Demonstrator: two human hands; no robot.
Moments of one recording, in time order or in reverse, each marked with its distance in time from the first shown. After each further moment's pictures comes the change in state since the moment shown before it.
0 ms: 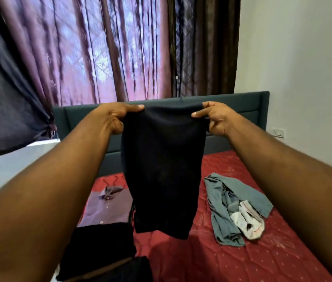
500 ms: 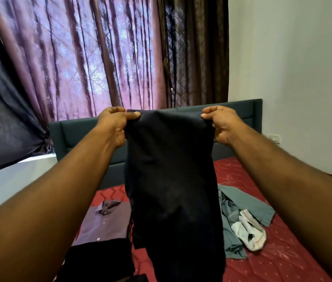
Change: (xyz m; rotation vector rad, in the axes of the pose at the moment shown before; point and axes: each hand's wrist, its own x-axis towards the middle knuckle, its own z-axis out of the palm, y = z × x) left_hand -0.012 0.004 0.028 -0.201 0.184 0.321; right_hand -0.012 -0.019 -0.017 0.004 0.282 -0.124
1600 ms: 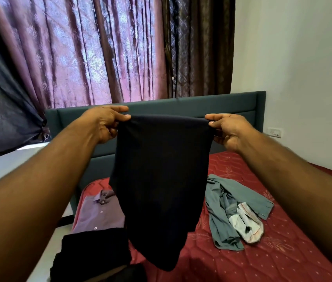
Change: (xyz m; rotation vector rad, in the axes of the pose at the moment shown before) left_hand 0.025 -0.016 -0.031 0.292 -0.083 -0.163; right_hand -0.007 0.037 -0.016 -0.084 -0.071 0.136
